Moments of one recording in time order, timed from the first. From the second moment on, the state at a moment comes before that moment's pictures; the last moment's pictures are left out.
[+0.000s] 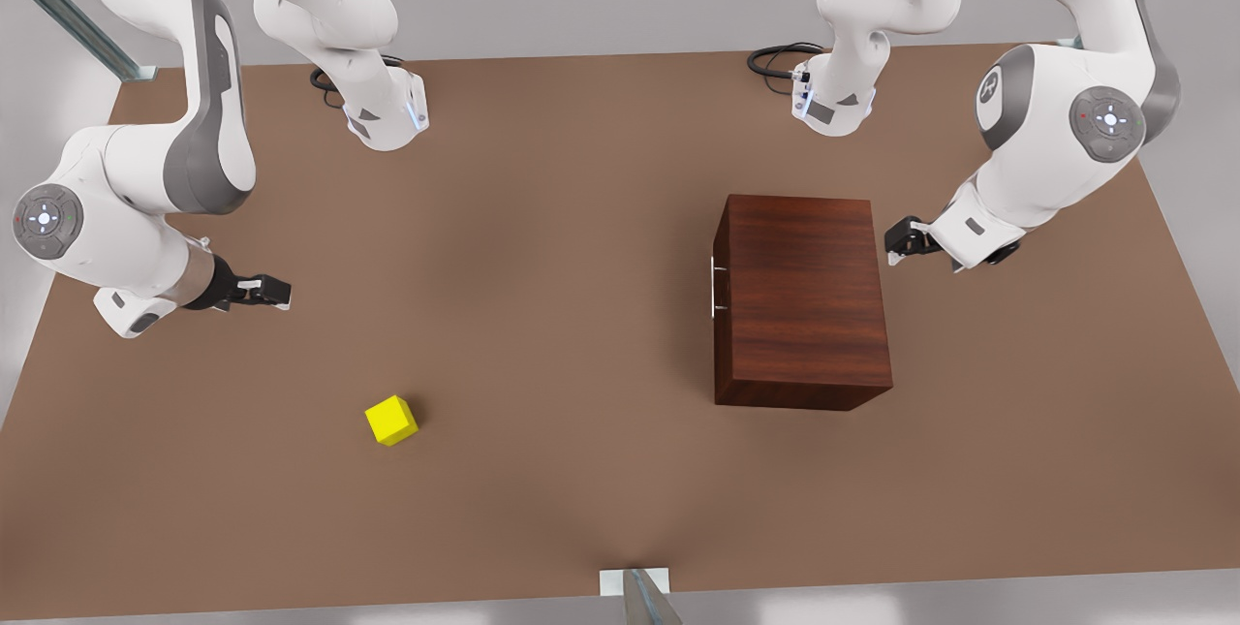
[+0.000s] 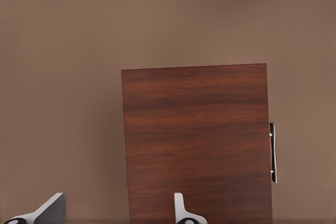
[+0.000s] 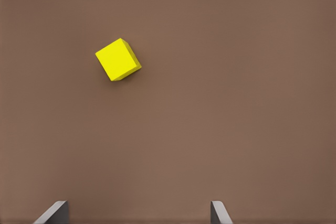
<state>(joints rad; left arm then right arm) -0.19 0.09 0.03 -1.60 -0.05 1.67 -0.01 -0.15 0.15 0.13 -1.65 0.02 1.69 0.01</state>
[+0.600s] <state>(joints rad) -0.68 0.50 0.02 -1.13 0.01 1.60 -0.29 -0.14 0.17 0.13 -1.62 0.02 1.69 0.07</state>
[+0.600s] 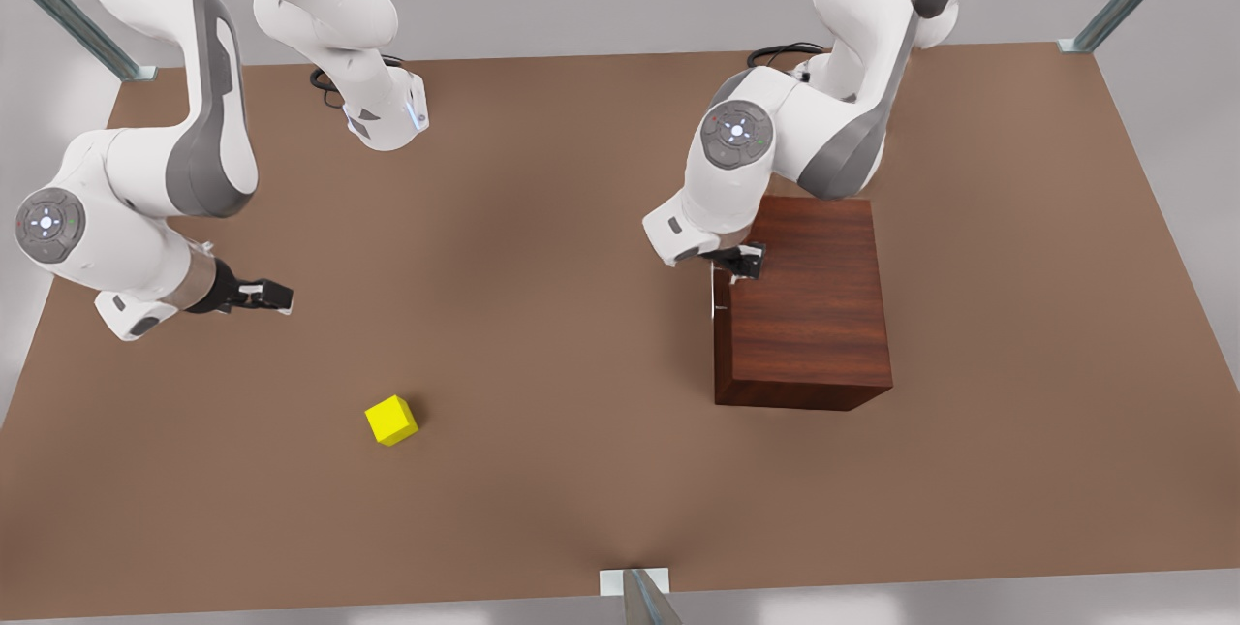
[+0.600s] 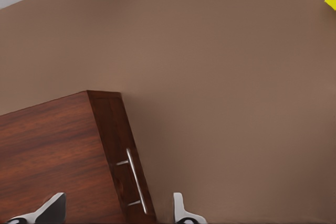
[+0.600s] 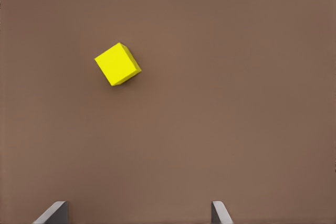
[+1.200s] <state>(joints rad) -0.78 0.66 0.05 -1.15 0.23 1.72 -0.70 -0.15 0.22 0.13 -1.57 0.01 1.75 0.64</state>
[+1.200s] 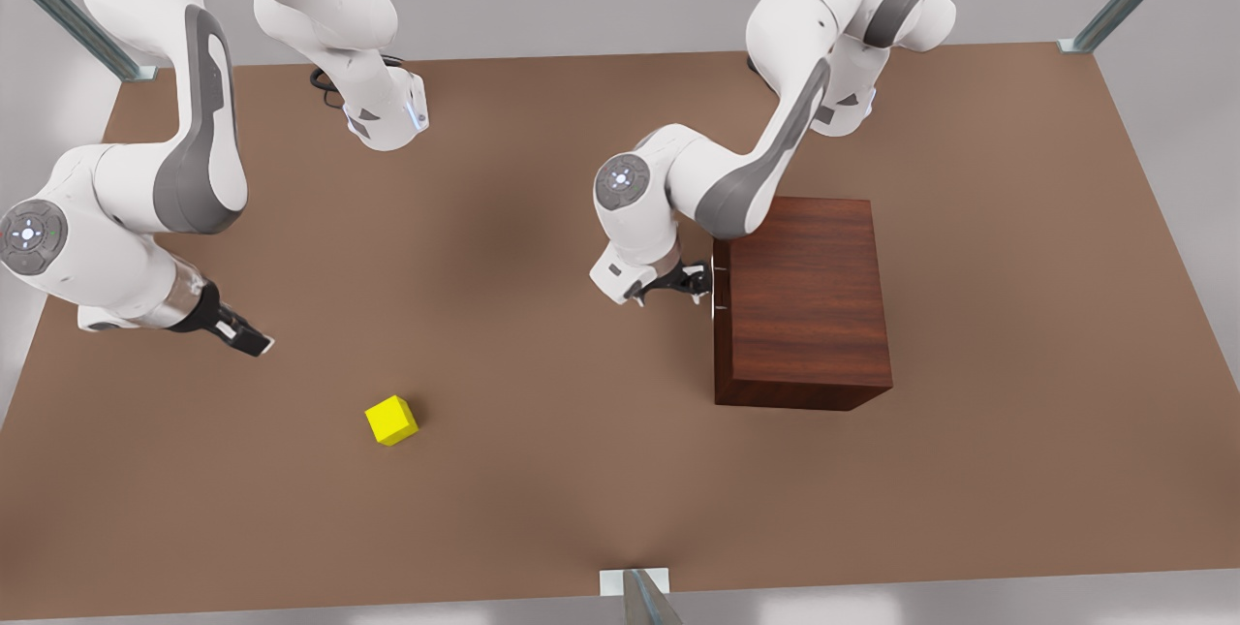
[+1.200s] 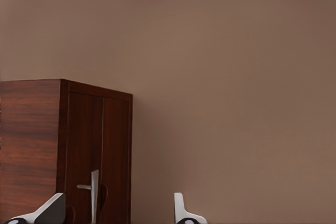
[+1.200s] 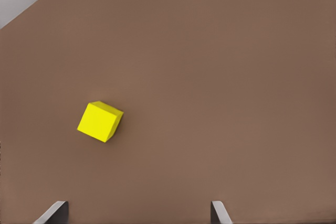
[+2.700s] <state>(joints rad) -0.85 0.63 0.05 -1.52 0.40 1.81 -0.91 -0.15 0.24 0.14 -1.57 0.00 1.76 0.99</state>
